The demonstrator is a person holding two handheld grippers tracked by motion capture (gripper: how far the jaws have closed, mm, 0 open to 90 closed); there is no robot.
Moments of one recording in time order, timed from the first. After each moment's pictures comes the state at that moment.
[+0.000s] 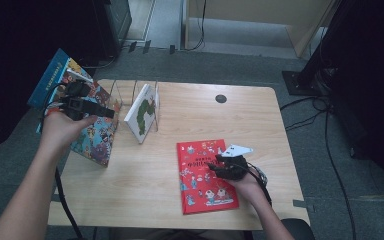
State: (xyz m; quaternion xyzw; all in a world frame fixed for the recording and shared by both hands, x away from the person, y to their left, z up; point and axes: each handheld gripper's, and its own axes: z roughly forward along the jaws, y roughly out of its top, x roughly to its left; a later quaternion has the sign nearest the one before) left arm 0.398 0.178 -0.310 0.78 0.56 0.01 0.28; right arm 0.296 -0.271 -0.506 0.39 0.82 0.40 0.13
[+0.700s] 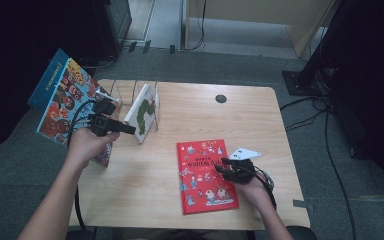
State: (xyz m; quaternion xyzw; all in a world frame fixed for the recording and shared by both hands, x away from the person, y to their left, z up) left arm 0.389 0.135 -0.368 0.81 0.50 -0.03 0.29; right arm 0.284 -0.289 -0.507 0.40 0.81 0.40 0.14
